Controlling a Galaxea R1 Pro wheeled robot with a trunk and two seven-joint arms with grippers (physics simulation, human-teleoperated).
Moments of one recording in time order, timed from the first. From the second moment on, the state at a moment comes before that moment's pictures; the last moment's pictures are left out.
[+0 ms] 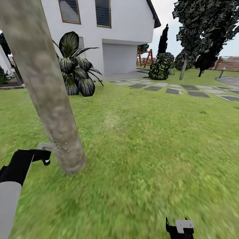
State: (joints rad) left arm -0.84 0.31 0.28 -0.84 -0.45 0.61 -0.45; right arm -0.41 -0.05 -0.01 -0.03 0.22 -0.69 -0.36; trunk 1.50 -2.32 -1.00
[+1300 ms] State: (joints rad) left arm -1.01 0.38 0.27 -0.93 -0.46 0.82 -0.45; right arm -0.41 -0.05 -0.01 -0.03 0.22 -0.69 -0.36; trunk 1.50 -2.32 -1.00
